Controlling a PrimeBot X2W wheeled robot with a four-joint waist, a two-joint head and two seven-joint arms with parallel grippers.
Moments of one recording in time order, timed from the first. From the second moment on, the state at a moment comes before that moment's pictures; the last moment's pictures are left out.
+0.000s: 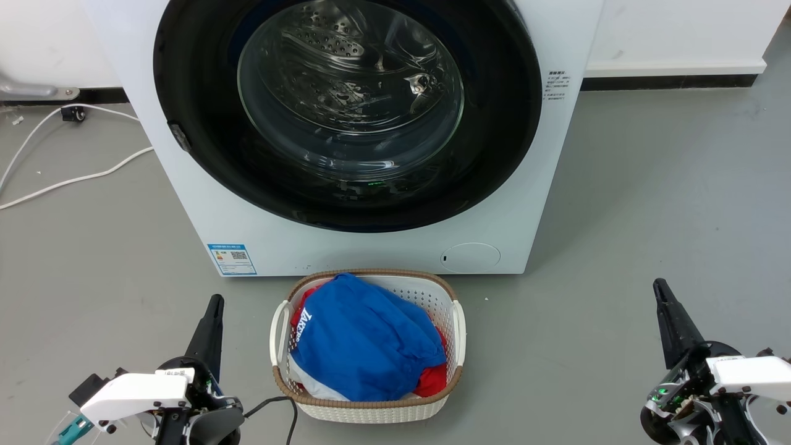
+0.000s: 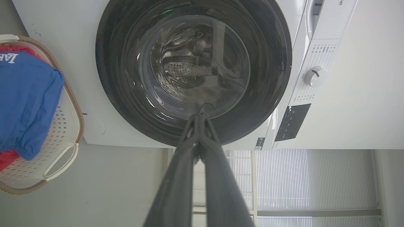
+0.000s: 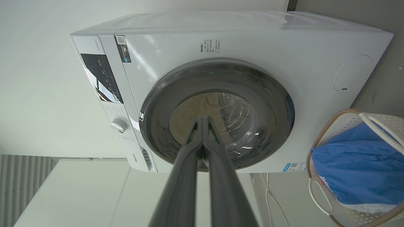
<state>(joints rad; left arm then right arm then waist) -0.10 0.06 0.10 0.25 -1.62 -0.13 0.10 -0.10 -0.06 -0.10 0.25 1.62 0.13 0.11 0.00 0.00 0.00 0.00</state>
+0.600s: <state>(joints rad) -0.10 0.06 0.11 0.25 -1.62 -0.13 0.11 -0.10 -0.06 -0.11 0.25 1.62 0.13 0.11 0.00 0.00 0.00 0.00</state>
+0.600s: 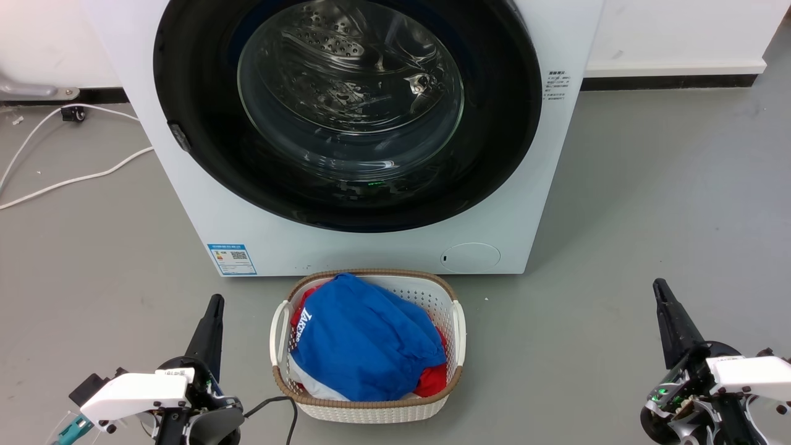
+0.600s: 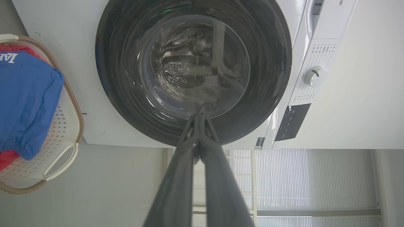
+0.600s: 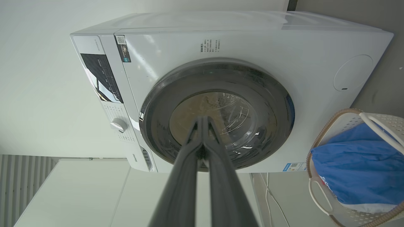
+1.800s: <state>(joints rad) -0.05 0.05 0.11 0.25 -1.56 -0.13 0.06 -0.04 -0.05 -0.12 0.26 1.53 0.13 0.06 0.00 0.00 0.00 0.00</state>
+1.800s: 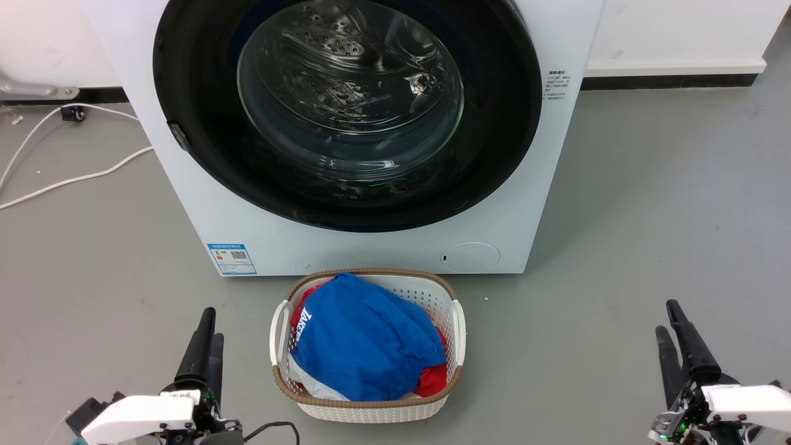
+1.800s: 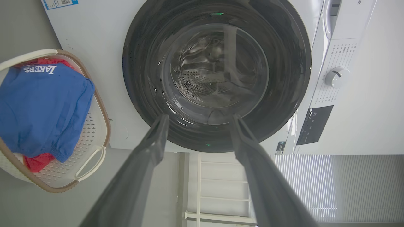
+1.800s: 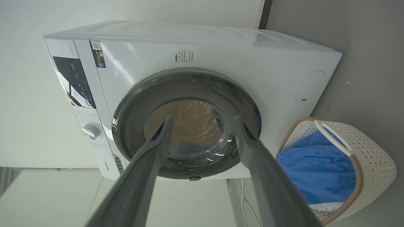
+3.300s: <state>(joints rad) -0.02 0.13 -0.13 0.08 -0.68 0.15 -0.10 0.05 -0.05 -0.05 0.02 0.53 0.13 -0.10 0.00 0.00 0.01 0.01</state>
